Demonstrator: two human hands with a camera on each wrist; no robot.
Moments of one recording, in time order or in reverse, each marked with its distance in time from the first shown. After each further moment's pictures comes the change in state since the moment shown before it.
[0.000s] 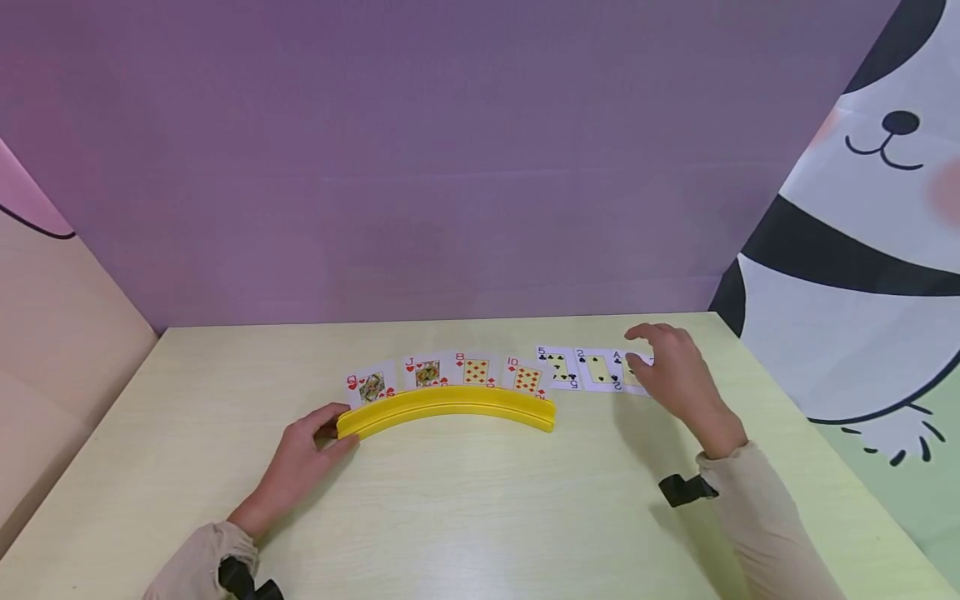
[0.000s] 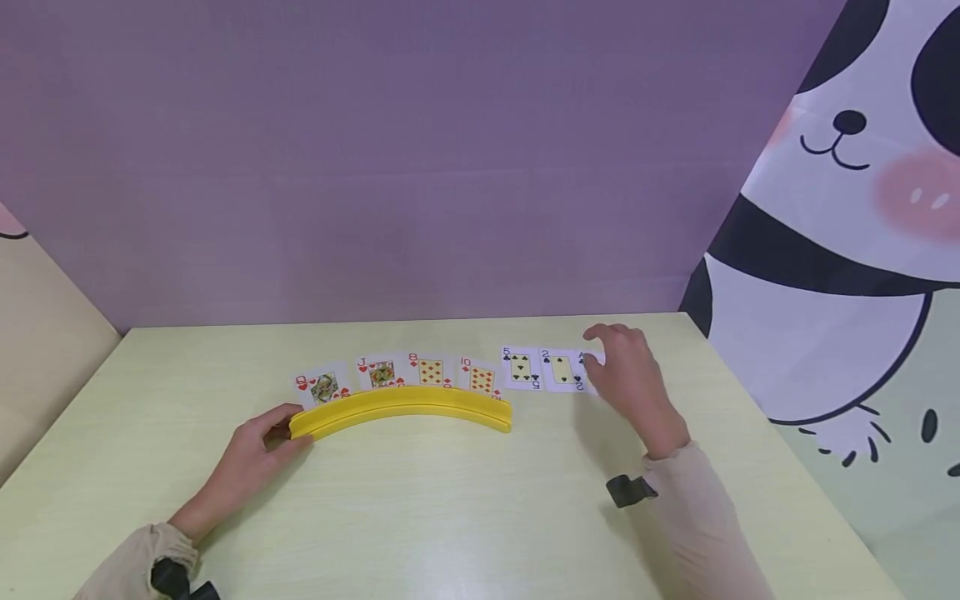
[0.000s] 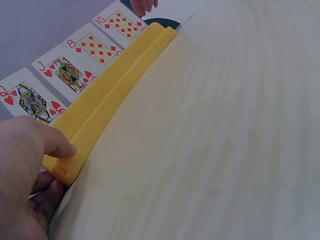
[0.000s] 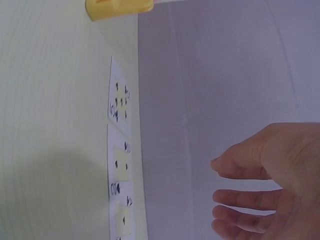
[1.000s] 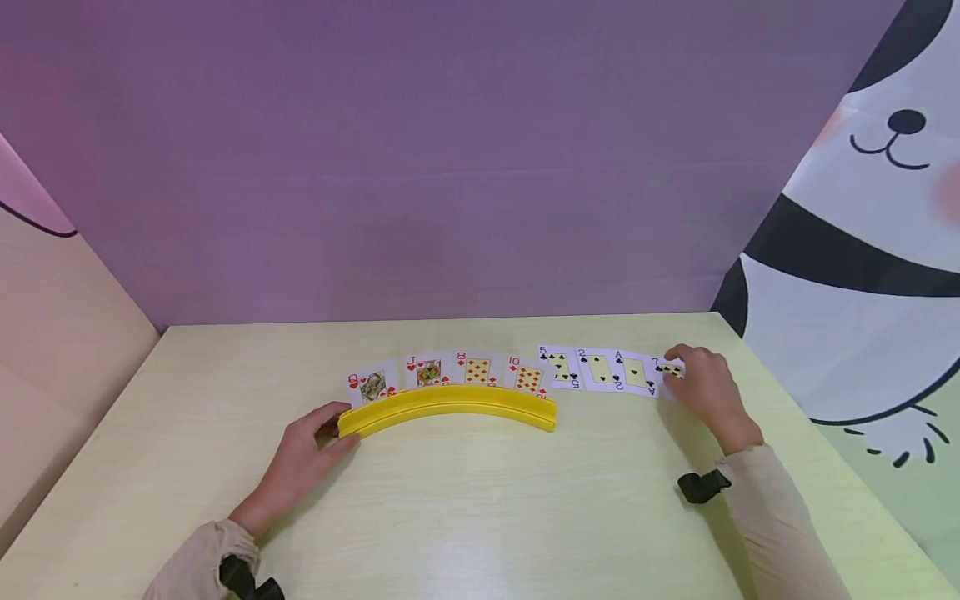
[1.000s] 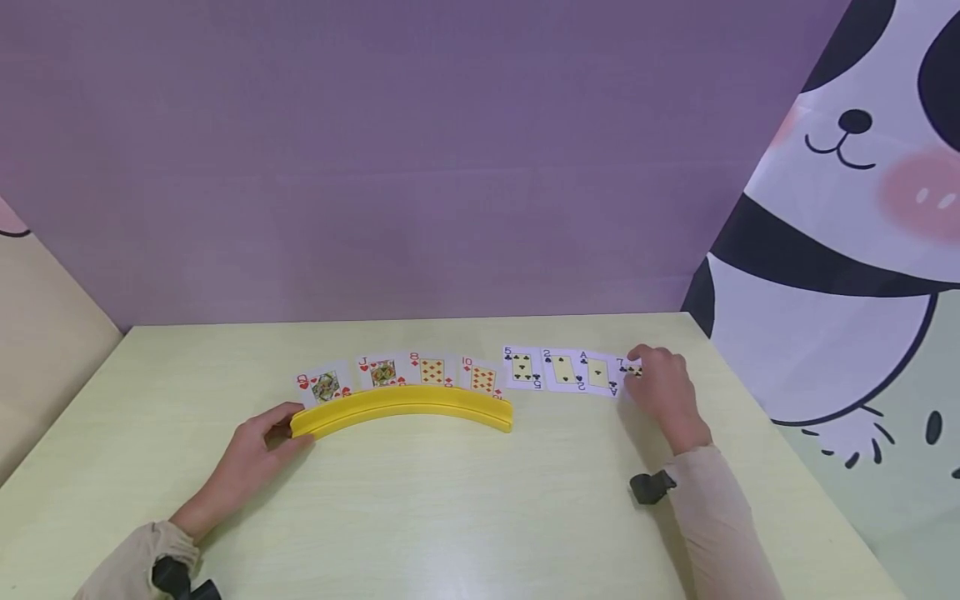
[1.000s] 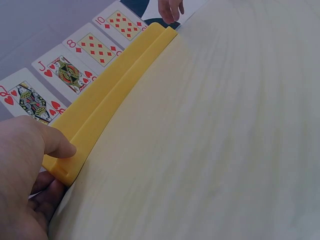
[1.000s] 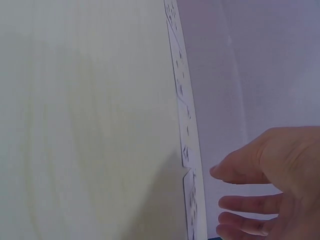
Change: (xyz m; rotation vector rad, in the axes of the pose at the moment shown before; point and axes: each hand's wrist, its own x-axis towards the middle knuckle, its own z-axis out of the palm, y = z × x) left_hand 0.000 -0.004 0.001 0.001 -0.007 -0.001; right_hand -0.009 0.076 0.021 -0.095 -0.106 0.208
